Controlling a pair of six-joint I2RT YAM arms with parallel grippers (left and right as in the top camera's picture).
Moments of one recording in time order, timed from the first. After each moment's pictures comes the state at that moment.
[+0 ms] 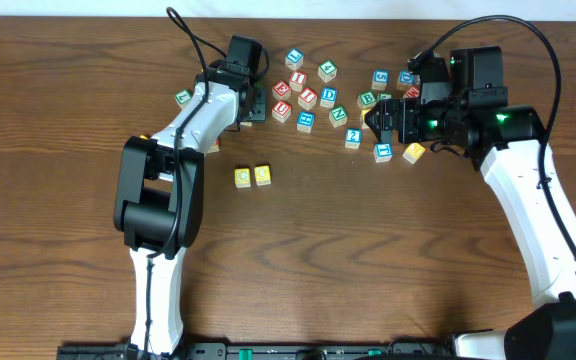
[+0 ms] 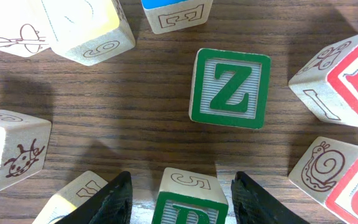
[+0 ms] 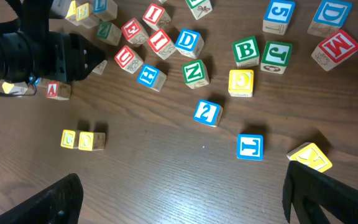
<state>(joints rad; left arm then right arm) -0.27 2.26 1.72 -0.62 -0.08 -0.23 0.13 1.56 1.37 -0.75 -0.37 0.10</state>
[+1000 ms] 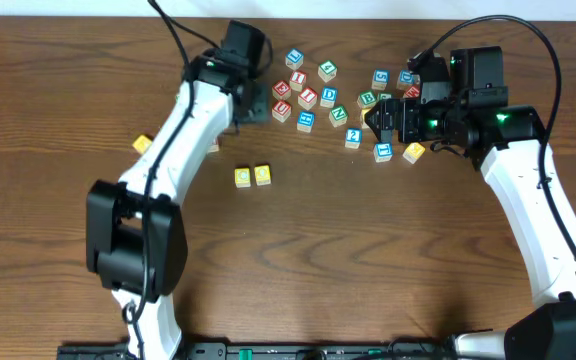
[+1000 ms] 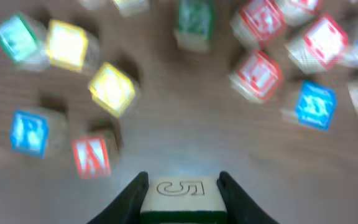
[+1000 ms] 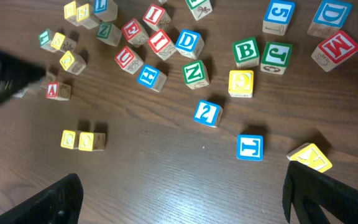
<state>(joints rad) -0.33 1.99 1.71 -0.92 -0.09 -0.34 0.13 1.56 1.37 -0.75 -0.37 0.10</state>
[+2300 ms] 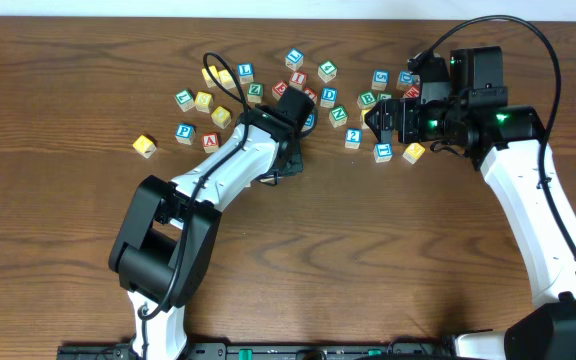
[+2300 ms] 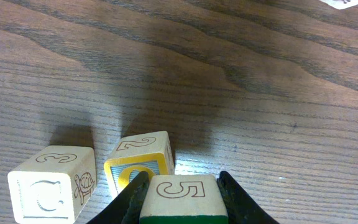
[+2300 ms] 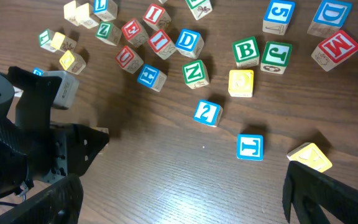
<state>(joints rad) -0.52 2.00 1.42 -0.78 -0.09 -0.64 0.13 1.56 1.37 -0.75 -0.37 0.10</state>
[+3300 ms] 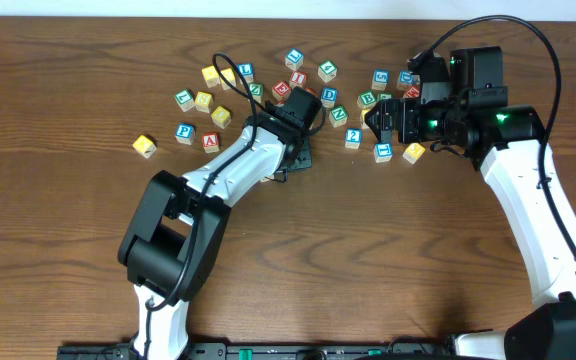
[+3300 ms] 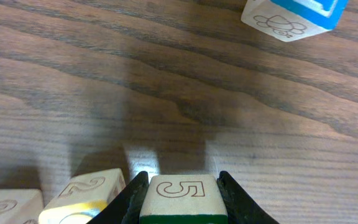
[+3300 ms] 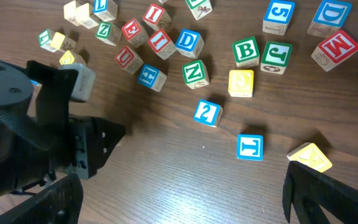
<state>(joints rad) -0.54 2.05 1.43 -0.65 -0.09 -0.64 0.13 1.56 1.37 -0.75 -0.37 0.10</state>
